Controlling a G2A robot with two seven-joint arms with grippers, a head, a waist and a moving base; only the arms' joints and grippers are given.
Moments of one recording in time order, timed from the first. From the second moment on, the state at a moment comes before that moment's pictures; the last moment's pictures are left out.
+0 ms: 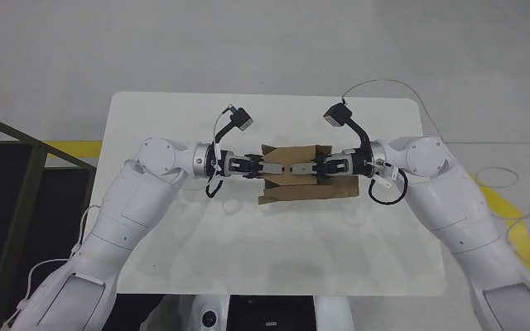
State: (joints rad) left arm 0.76 -1.13 -0.98 -1.32 -0.50 -0.42 -1.25; right arm -0.70 -1.02 0.91 -1.37 0.51 -0.47 1.24
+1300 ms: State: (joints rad) left arm 0.80 -1.15 -1.03 -1.39 -0.78 -0.31 -1.31; right arm -0.71 -1.04 0.93 -1.34 0.46 -0.39 1.21
